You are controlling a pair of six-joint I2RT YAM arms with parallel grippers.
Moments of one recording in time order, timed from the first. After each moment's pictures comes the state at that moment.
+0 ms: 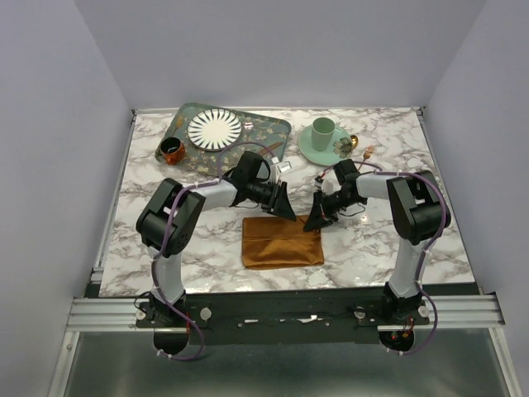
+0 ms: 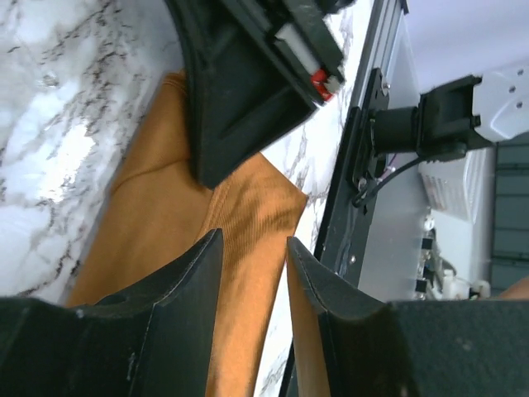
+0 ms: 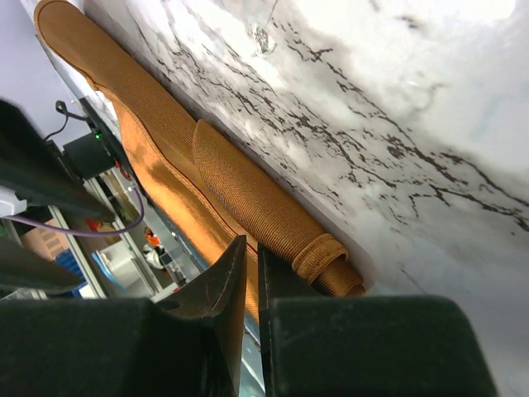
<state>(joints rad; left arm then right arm) -0.54 1.89 1.09 0.03 1.00 -0.38 0.27 1.96 1.04 -0.47 -0.86 0.25</state>
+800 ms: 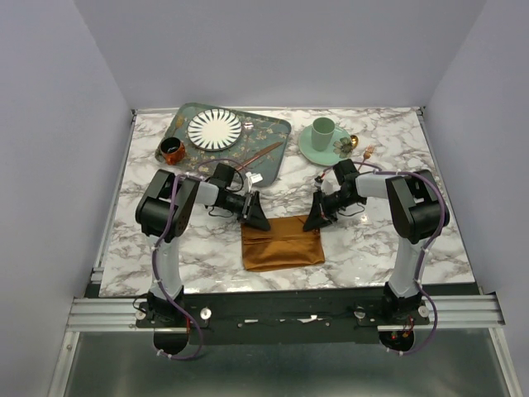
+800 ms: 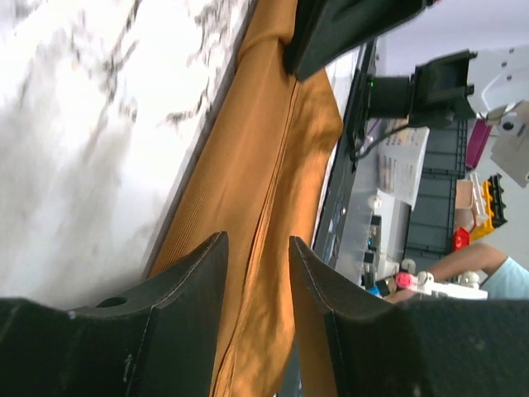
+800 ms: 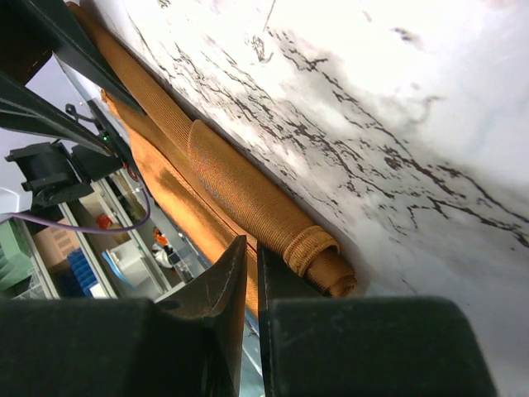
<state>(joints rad) -0.34 2.03 1.00 -0.06 1.19 -0.24 0.27 1.97 1.05 -0.46 -0.87 0.27</state>
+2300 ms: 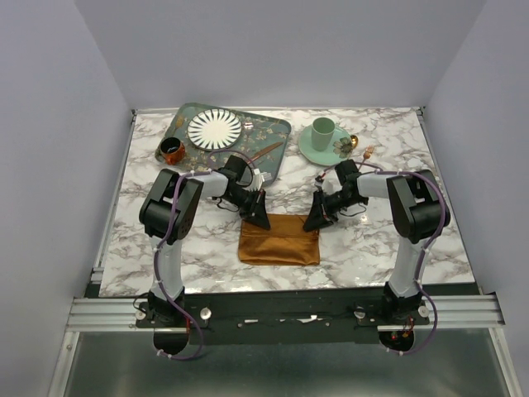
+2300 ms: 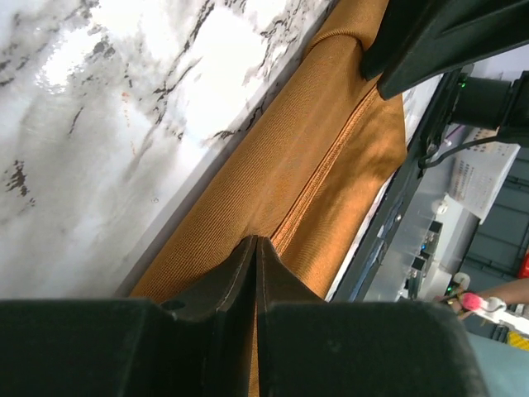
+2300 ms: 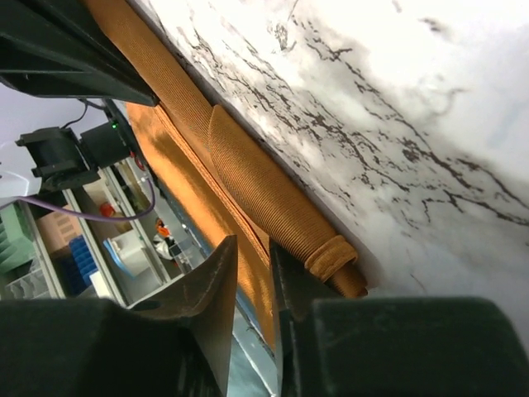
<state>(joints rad) -0.40 2.03 1.16 -0.41 0.93 -0.11 0.26 1.97 1.04 -0.46 -0.92 0.24</state>
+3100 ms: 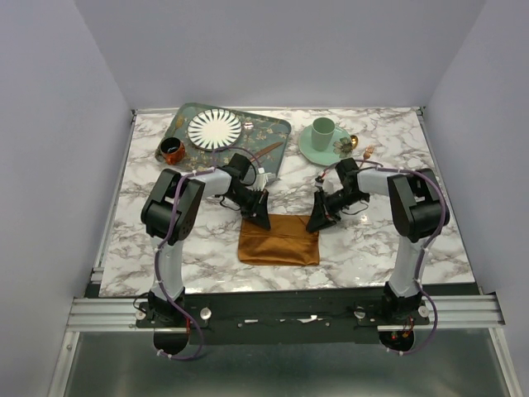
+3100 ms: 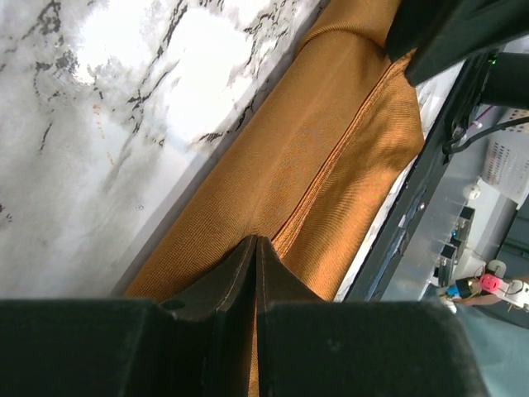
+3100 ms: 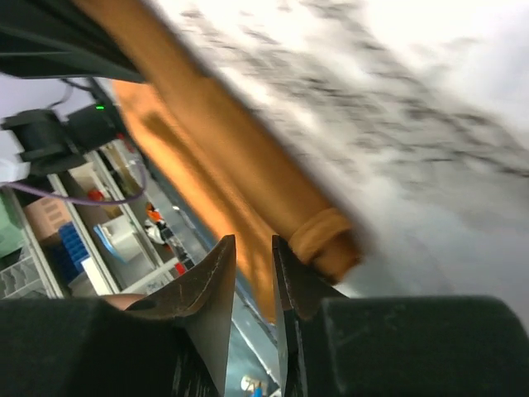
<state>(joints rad) -0.42 2.03 1.21 -0.50 0.89 -0.01 0.25 1.96 1.11 -0.60 -0.94 0.15</state>
